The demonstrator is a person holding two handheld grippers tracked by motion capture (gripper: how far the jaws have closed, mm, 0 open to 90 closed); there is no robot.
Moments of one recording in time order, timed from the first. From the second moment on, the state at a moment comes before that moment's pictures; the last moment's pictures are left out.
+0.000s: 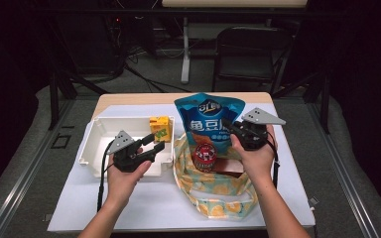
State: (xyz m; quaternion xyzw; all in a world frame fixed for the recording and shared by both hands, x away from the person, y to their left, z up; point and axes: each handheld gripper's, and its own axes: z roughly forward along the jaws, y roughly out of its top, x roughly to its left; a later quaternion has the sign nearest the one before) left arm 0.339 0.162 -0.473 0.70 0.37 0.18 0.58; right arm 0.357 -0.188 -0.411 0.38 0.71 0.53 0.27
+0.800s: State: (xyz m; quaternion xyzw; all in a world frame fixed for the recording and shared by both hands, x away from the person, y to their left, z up) left arm 0.341 0.174 -0.446 0.69 0.36 0.20 0.60; right arm 0.353 -0.157 -0.386 0.37 0.68 0.57 0.26
